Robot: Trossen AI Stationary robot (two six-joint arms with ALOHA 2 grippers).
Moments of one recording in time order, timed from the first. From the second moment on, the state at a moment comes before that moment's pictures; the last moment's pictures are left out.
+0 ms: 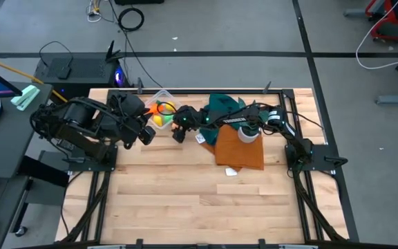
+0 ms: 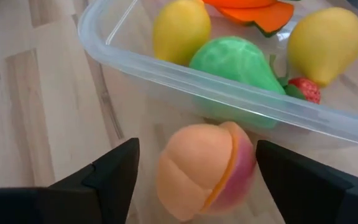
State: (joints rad) left arm -0.28 1.41 1.94 -1.52 -0.81 -0.77; right arm -0.25 2.28 1.65 -0.08 0.06 0.17
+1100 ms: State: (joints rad) left arm -0.28 1.41 1.94 -1.52 -0.81 -0.77; right arm -0.21 2.25 1.65 -0.17 0.05 0.15
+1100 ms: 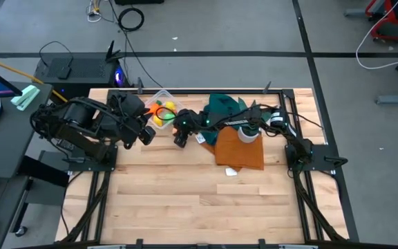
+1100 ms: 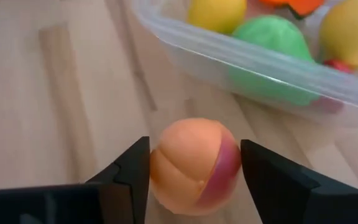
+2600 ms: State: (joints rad) left arm -0.28 1.41 1.94 -1.51 -0.79 -0.78; right arm -0.33 2.34 1.90 -0.06 0.02 0.11
